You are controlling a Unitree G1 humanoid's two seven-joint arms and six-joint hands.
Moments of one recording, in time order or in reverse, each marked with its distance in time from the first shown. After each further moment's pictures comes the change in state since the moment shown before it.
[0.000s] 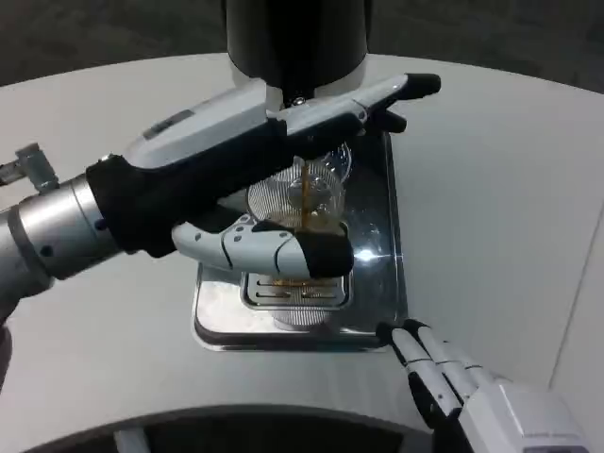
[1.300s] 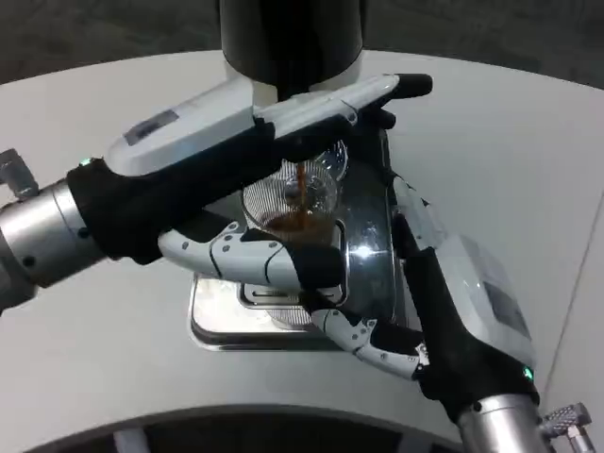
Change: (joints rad) left arm 0.039 0.058 -0.006 -0.045 0.004 -0.023 0.078; right arm -0.664 0.142 -0.047 0.357 0.357 0.287 -0.037
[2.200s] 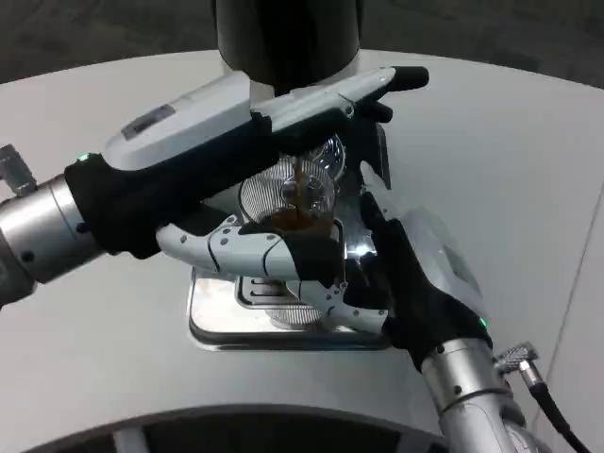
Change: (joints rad) left arm -0.009 0.003 0.000 0.010 0.000 0.003 0.007; right arm -0.260 -0.022 -0.053 0.281 0.221 -0.012 -0.024
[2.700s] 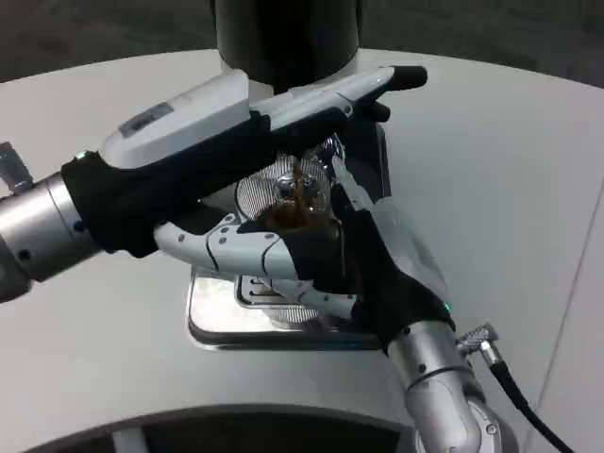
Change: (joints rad) left arm 0.000 0.014 0.000 -0.010 0.000 0.008 0.003; right arm -0.100 0.038 0.014 0.140 0.063 -0.003 -0.050
